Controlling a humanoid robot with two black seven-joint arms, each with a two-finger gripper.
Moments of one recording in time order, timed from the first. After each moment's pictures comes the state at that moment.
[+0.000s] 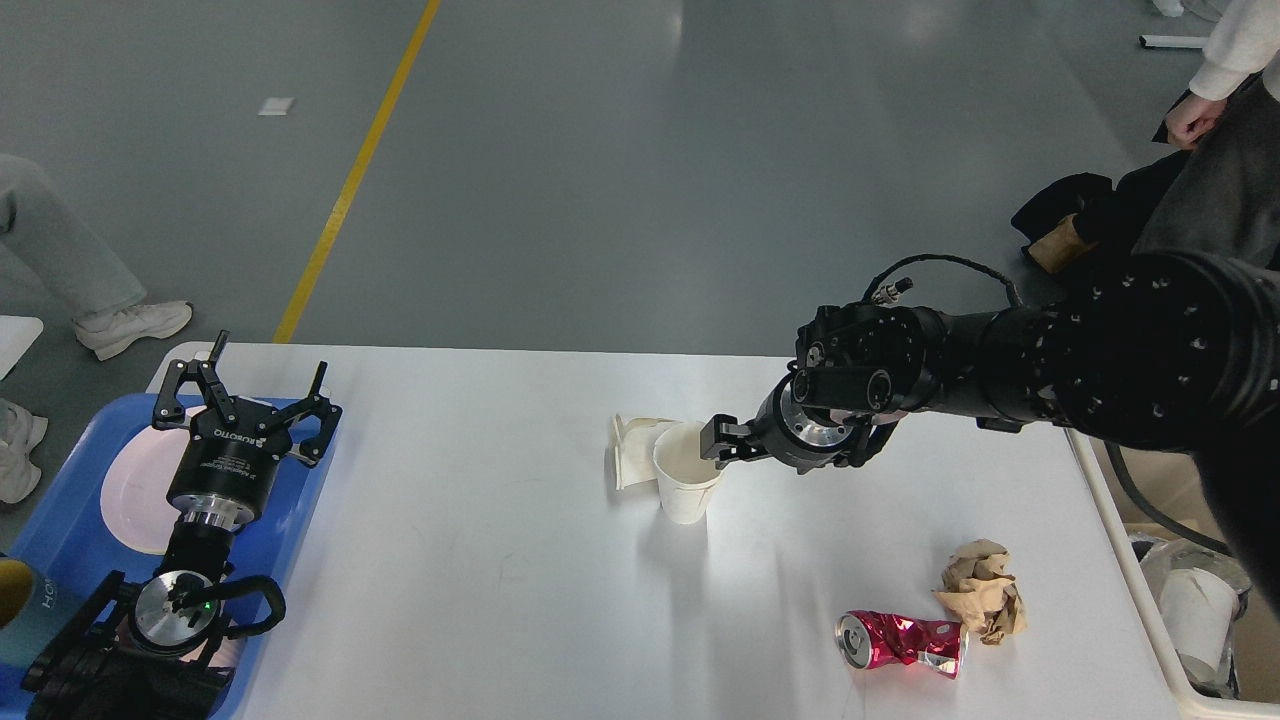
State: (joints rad) left arm -0.35 0.14 -1.51 -0.62 0.18 -0.68 -0.14; right arm 1.55 0.10 -1.05 0.88 0.04 0.34 -0.19
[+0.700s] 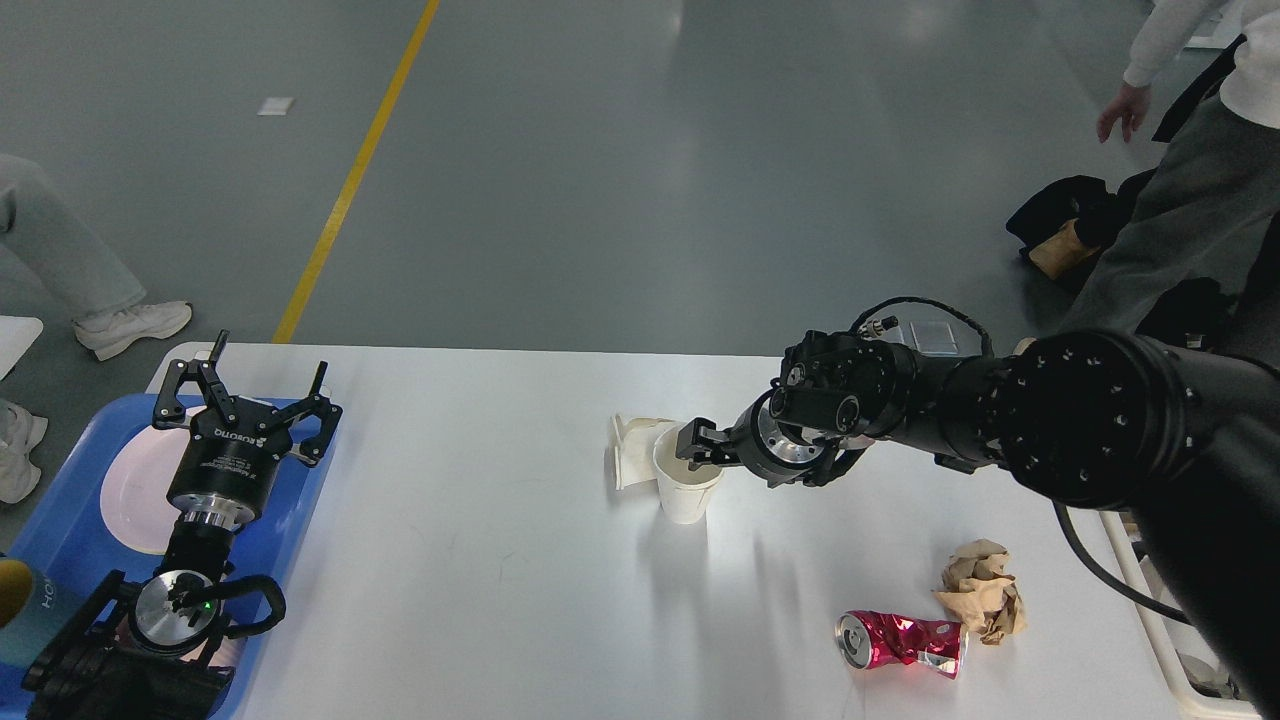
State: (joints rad) left arm -0.36 0.14 -1.51 -0.62 0.18 -0.68 -0.14; right arm 1.40 0.16 -1.03 0.71 0.13 0.32 -0.19
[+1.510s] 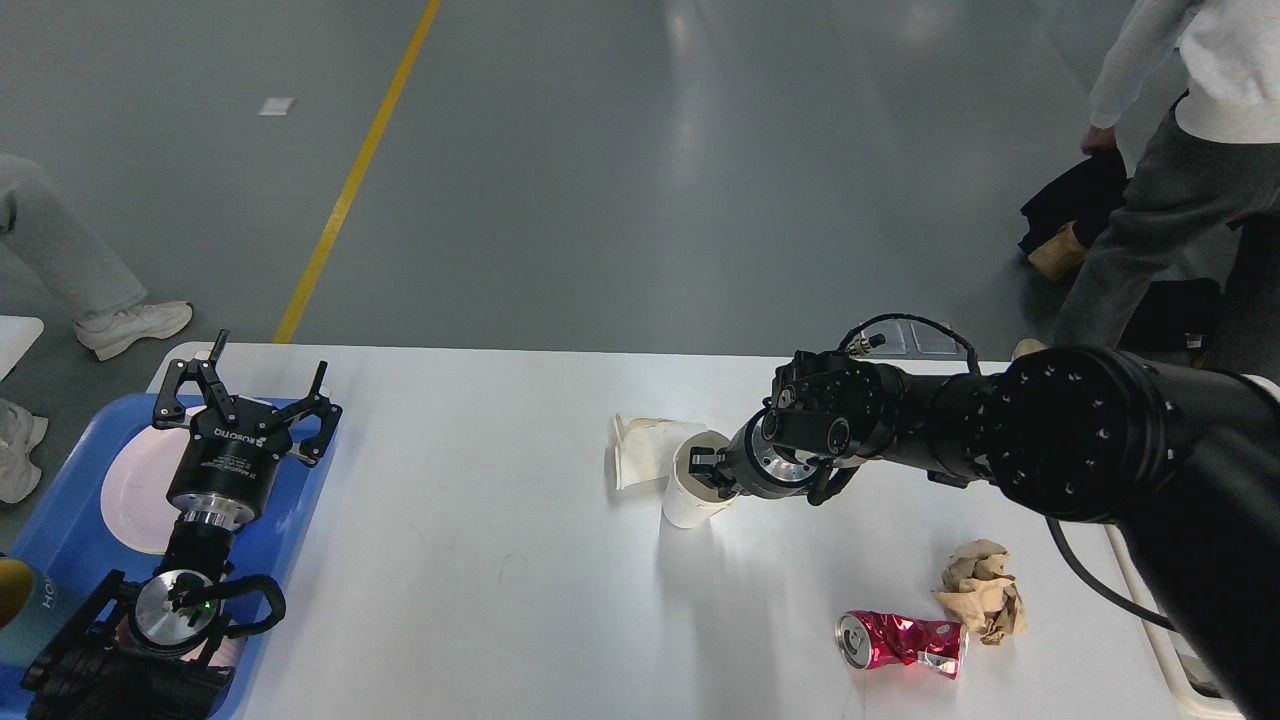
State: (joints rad) left arm -0.36 0.14 -1.51 -0.62 0.18 -0.68 -0.14; right arm 1.41 0.17 -1.03 0.76 0.09 0.33 -0.20
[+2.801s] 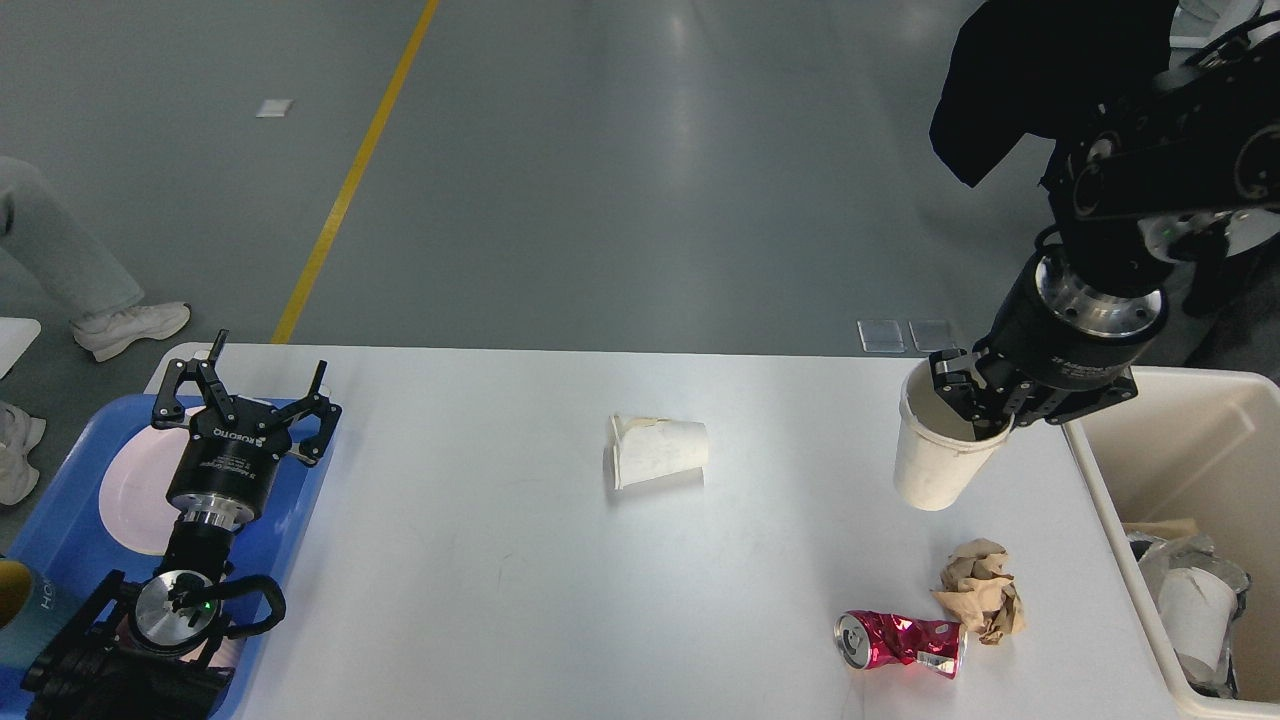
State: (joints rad) left arm -0.36 0.14 -1.51 -0.62 0.18 -0.68 -0.14; right arm 2.40 -0.15 -1.52 1.61 0.06 0.71 0.05
